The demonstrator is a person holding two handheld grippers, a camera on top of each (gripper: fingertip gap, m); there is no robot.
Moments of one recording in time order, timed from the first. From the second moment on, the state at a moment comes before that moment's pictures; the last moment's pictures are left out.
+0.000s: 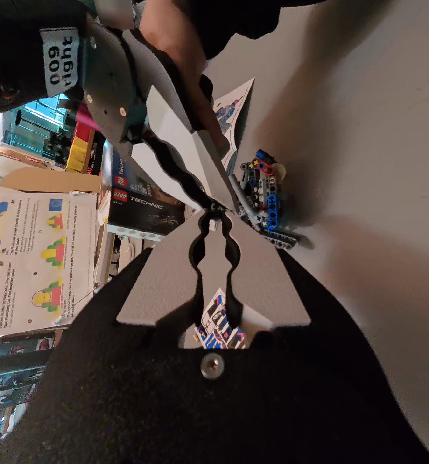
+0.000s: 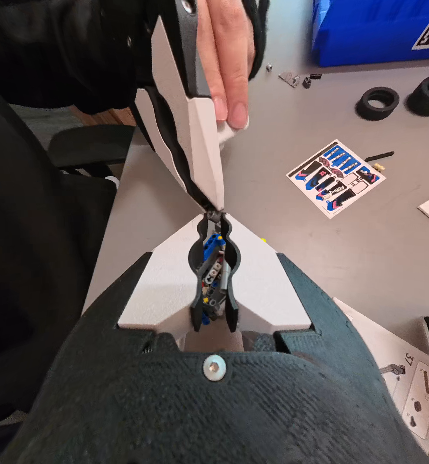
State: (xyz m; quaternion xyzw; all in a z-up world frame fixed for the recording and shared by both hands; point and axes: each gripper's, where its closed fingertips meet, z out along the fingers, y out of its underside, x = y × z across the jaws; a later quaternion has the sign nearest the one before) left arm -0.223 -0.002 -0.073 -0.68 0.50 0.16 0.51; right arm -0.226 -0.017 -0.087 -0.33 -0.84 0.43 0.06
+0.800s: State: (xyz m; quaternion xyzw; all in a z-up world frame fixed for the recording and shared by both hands) left arm -0.238 0.010 -0.135 -0.69 0.51 -0.23 0.46; right arm -0.222 0.030 -0.107 -0.43 -0.77 0.46 0.11
